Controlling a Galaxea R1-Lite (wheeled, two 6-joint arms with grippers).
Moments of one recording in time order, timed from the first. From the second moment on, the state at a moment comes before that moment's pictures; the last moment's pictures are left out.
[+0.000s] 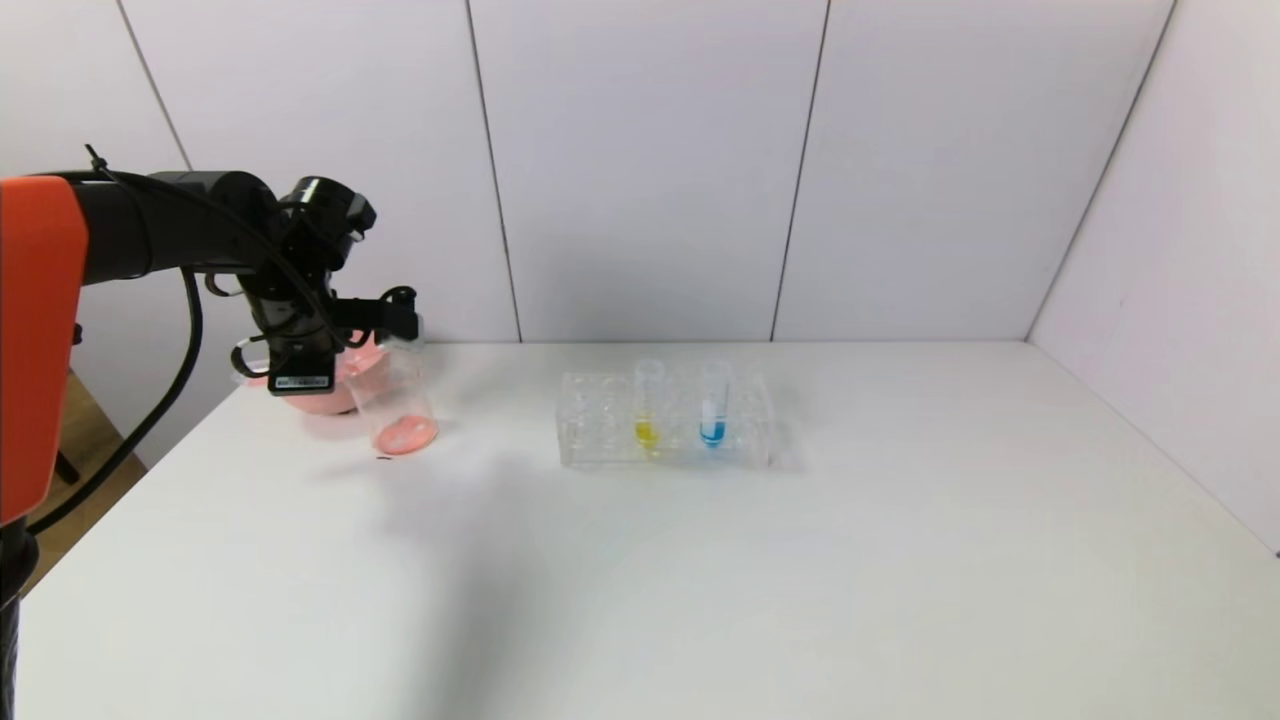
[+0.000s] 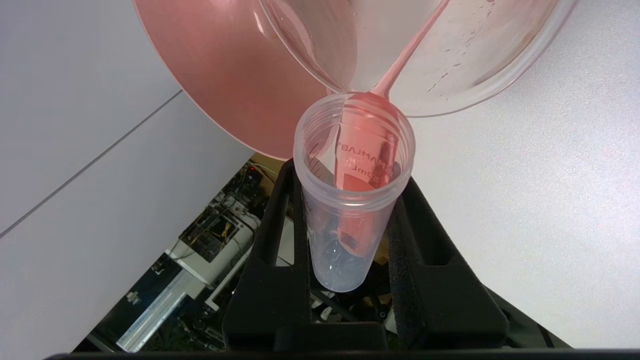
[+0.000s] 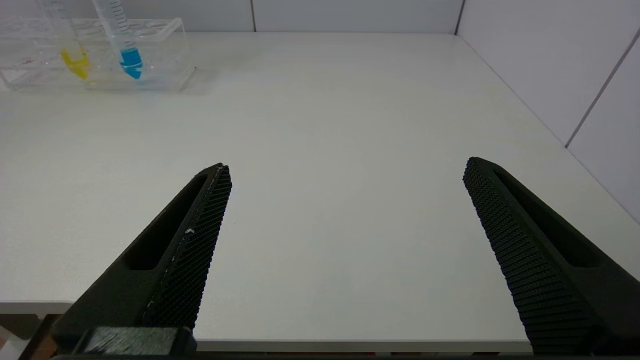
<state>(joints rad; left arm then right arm) -0.07 2.17 -1.99 0.79 0.44 1.27 0.00 0.00 0.00 0.00 0.00 0.00</state>
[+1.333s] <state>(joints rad) -0.08 2.17 -1.99 0.79 0.48 1.27 0.00 0.00 0.00 0.00 0.00 0.00</state>
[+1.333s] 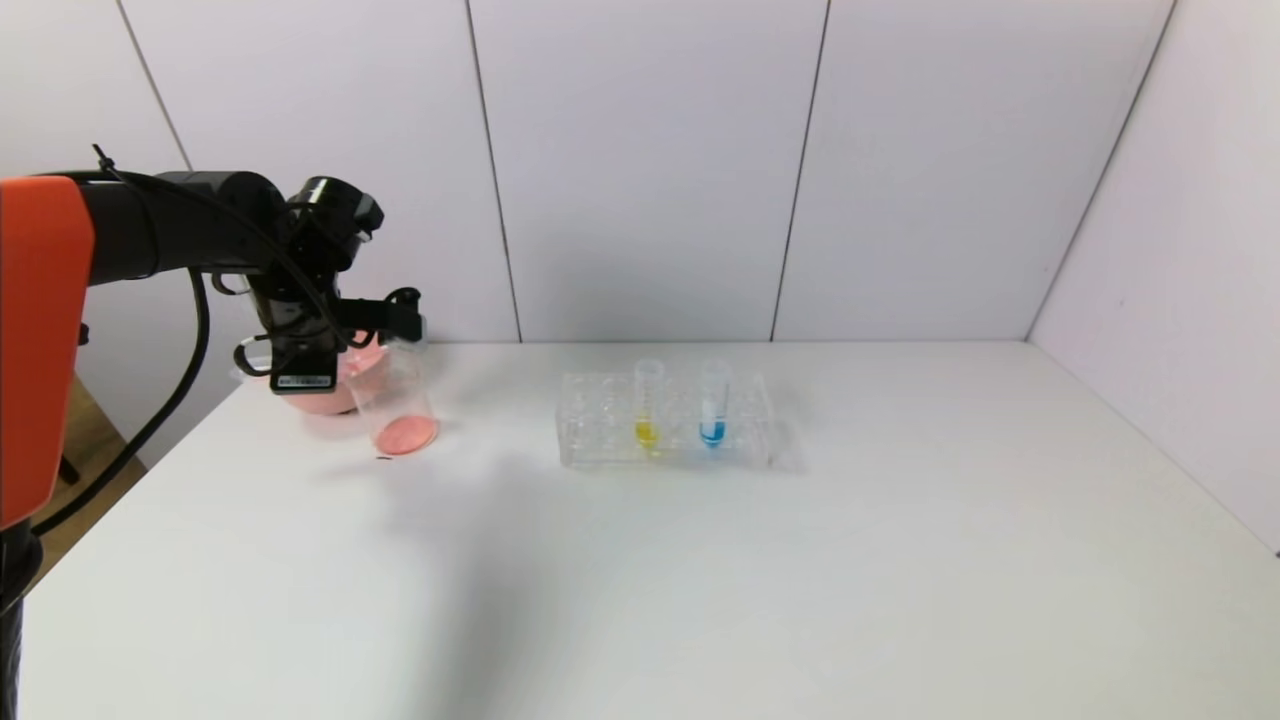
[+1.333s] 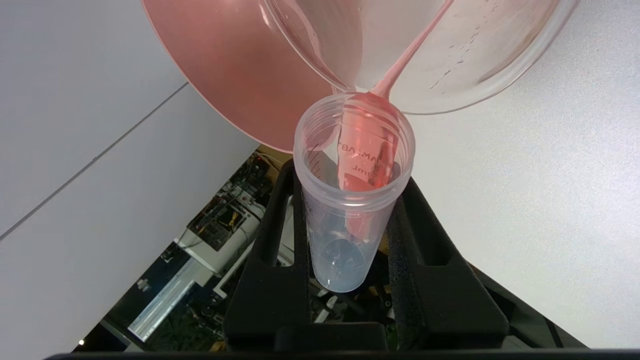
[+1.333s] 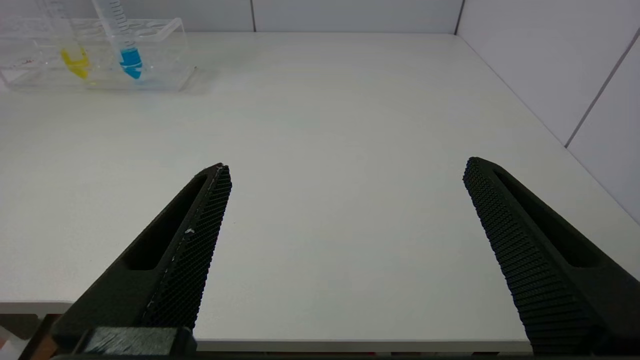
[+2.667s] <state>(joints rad) -0.10 2.17 -1.99 0.79 0.53 1.27 0.00 0.00 0.00 0.00 0.00 0.00</state>
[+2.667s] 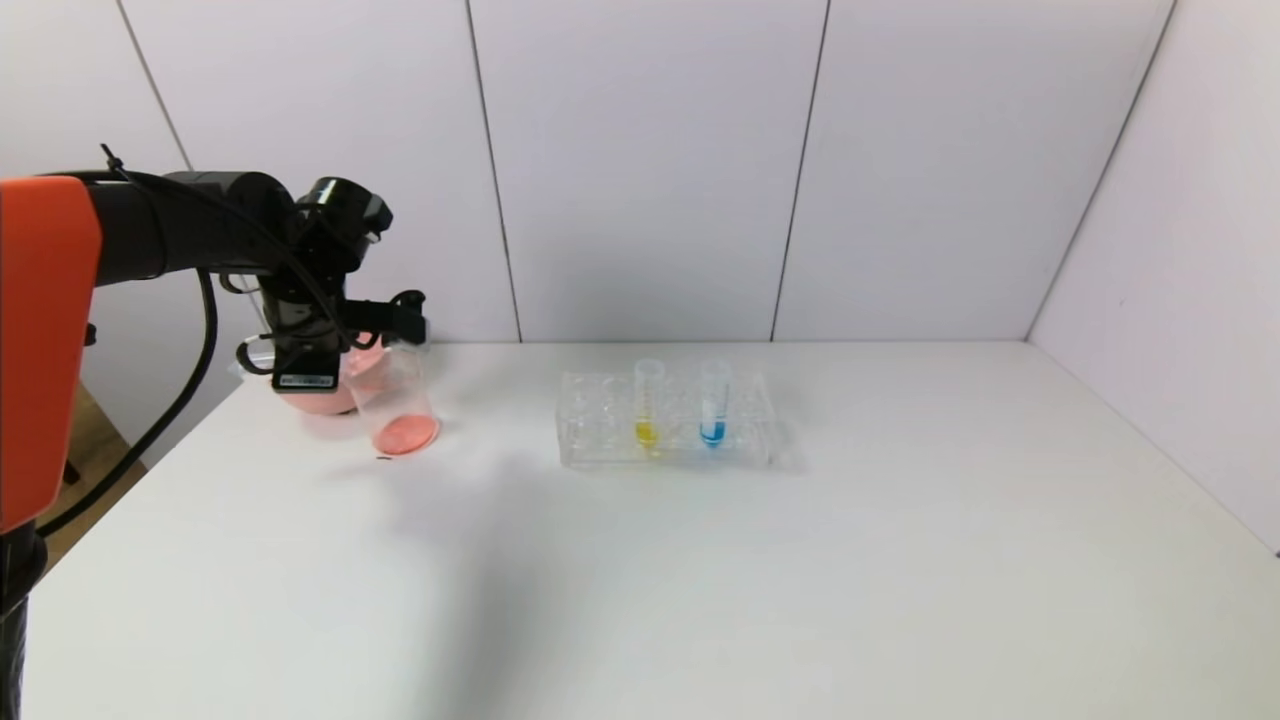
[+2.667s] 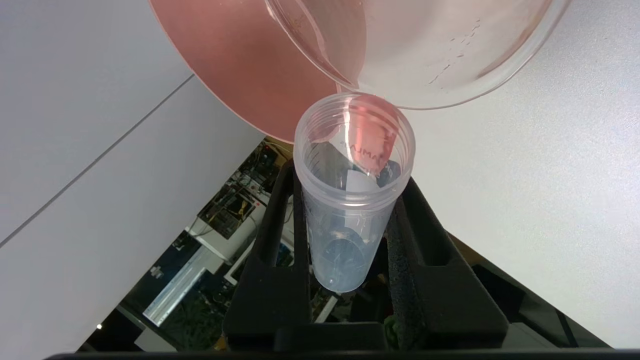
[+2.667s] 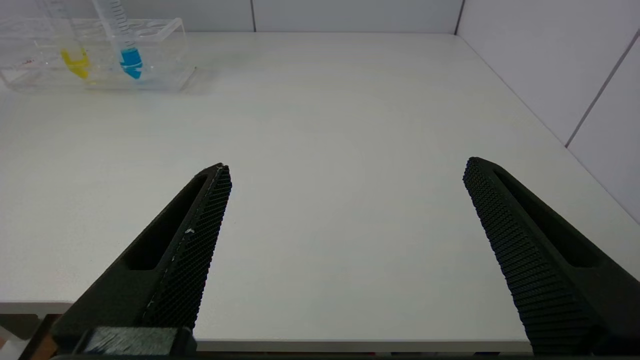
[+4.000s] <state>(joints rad) -0.10 2.16 -1.99 0.80 0.50 1.26 0.00 0.00 0.00 0.00 0.00 0.00</state>
